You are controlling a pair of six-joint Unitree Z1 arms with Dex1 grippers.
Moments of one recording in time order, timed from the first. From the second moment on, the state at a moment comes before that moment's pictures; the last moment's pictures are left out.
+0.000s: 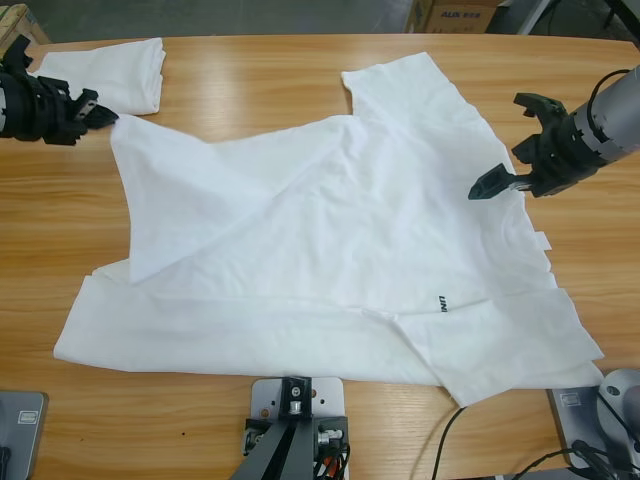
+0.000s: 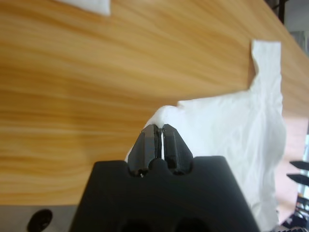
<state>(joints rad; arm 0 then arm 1) -0.18 1.64 -0.86 0.07 -0.22 -0.66 0.23 1.71 -0.96 0.64 0.24 0.15</state>
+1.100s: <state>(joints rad) -0.16 1.86 -1.04 0.08 -0.28 -0.59 0.00 2.26 -2.10 0.93 0.48 -0.02</state>
